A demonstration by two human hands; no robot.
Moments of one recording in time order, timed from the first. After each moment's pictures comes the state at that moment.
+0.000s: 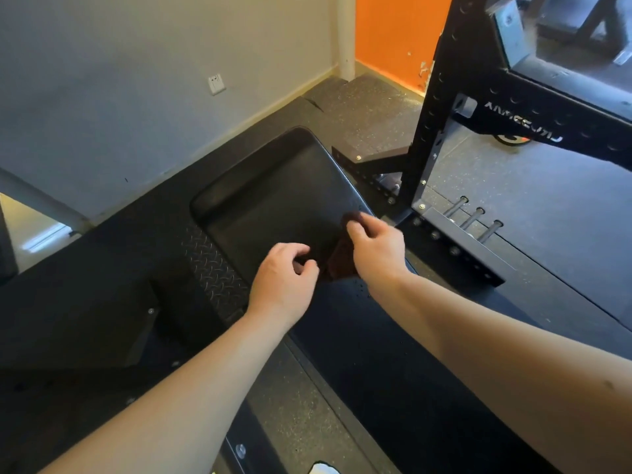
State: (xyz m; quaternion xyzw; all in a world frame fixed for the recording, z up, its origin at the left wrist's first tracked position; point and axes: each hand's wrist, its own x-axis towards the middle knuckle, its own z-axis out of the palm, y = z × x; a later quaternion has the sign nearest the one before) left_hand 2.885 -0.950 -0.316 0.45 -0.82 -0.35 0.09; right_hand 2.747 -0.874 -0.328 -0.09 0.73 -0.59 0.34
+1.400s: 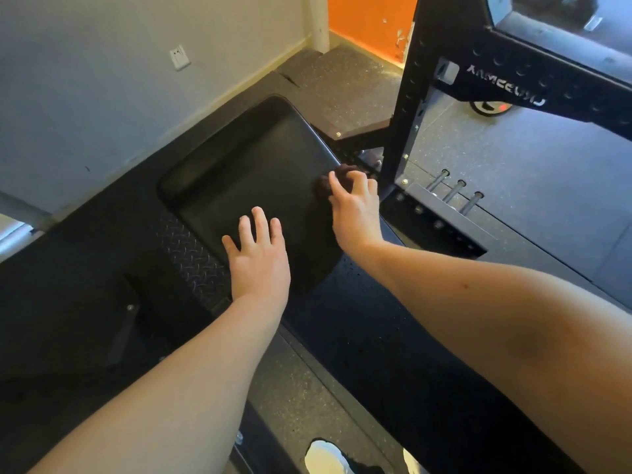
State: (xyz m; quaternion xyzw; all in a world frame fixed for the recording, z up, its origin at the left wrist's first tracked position) left_hand 2.883 -0.962 -0.364 0.38 -0.90 0.15 -0.16; right_hand 2.715 -0.909 -0.418 -0.37 0.88 -0.28 0.02
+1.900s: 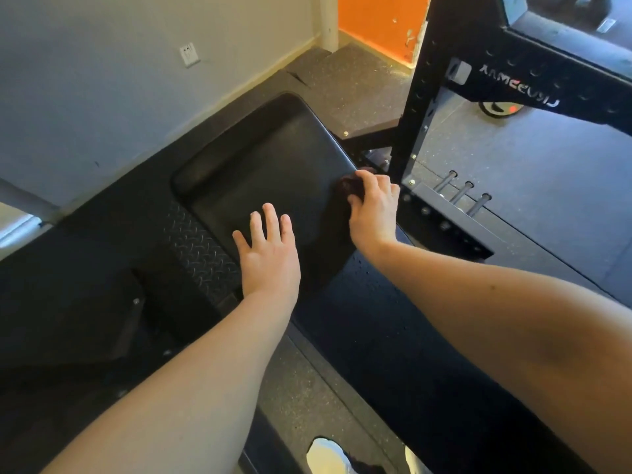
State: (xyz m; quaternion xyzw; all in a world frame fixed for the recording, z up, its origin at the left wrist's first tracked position) left_hand 2.885 -0.960 -0.360 0.38 -0.90 0.14 -0.16; right_hand 2.708 -0.902 -0.420 -0.30 0.87 -0.39 0.06
